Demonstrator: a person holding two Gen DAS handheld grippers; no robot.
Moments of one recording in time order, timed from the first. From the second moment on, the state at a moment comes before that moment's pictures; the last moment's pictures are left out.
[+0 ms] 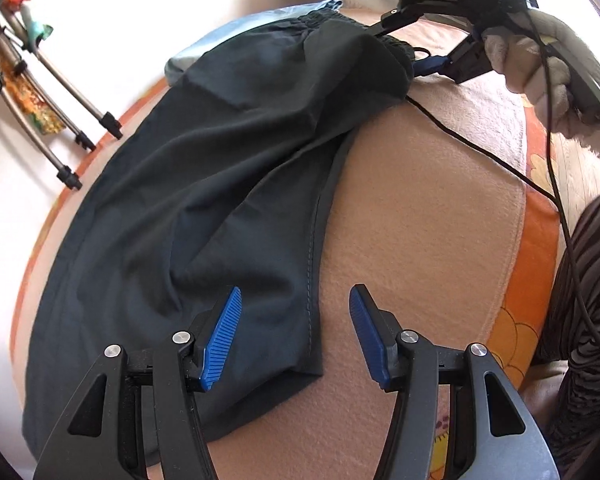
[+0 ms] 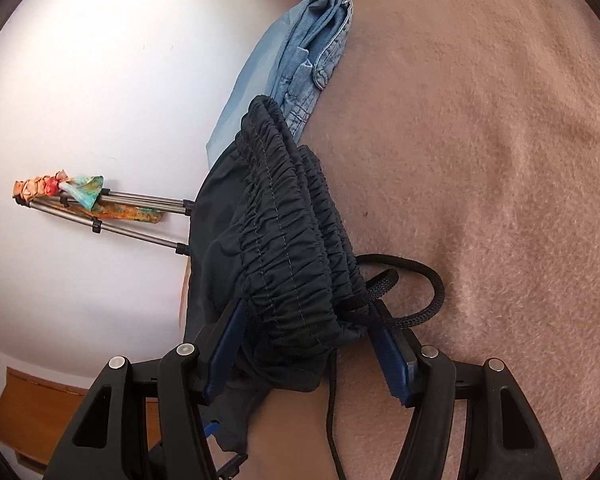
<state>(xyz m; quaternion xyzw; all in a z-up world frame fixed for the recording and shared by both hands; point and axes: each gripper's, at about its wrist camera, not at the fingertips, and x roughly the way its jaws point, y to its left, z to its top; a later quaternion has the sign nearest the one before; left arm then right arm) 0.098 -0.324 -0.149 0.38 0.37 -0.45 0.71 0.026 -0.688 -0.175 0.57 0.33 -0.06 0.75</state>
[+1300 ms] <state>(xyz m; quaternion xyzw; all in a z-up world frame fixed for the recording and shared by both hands) 0.200 -0.172 -0.079 0.17 0.42 -0.36 0.82 0.056 -0.658 -0.041 0.16 0.40 -0.09 0.90</state>
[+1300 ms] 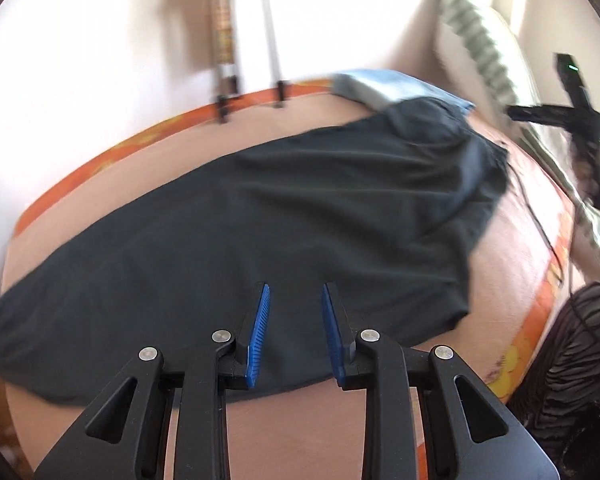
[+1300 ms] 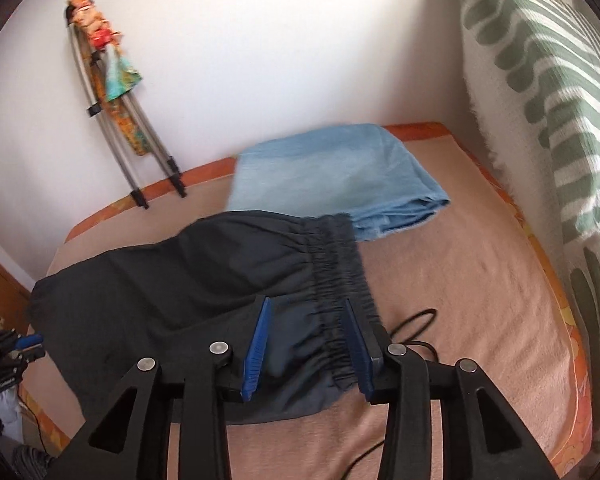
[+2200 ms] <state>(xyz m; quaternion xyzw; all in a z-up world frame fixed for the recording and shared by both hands) 0.334 0.178 -0.138 -0.22 0.46 -0.05 0.86 0.200 -0.312 -0.038 0.00 0.44 0.17 0.88</state>
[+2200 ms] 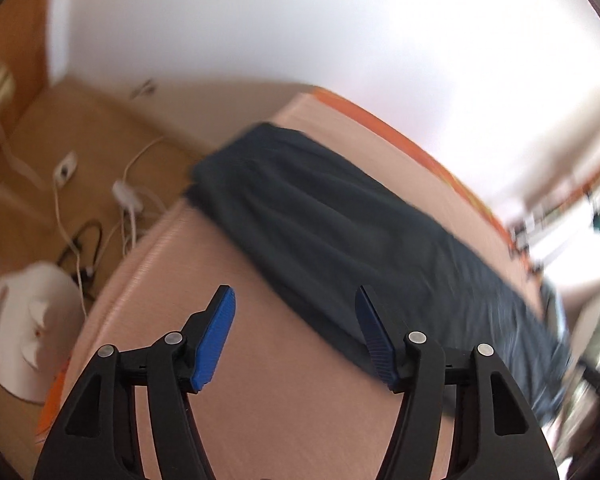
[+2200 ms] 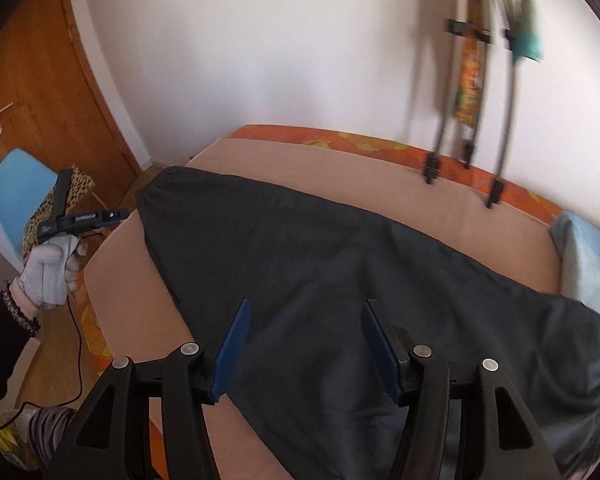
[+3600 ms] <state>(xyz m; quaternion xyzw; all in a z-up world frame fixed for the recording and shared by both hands) 0.372 0.181 -0.150 -0.17 0.32 -0.10 0.93 0.479 0.013 -0.077 0.05 0.55 0.31 0.78</state>
